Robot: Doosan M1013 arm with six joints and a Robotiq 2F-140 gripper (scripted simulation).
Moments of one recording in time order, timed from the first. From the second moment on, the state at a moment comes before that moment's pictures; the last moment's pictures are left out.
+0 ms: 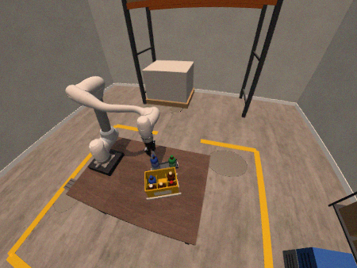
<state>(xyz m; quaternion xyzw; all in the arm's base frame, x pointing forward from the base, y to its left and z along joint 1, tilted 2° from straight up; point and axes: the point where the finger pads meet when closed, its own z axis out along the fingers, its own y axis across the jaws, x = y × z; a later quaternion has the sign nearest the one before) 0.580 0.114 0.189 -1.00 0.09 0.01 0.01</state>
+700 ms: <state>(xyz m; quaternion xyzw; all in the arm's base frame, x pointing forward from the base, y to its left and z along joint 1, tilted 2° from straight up) 0.581 0.114 0.201 -1.00 0.09 0.01 0.01</state>
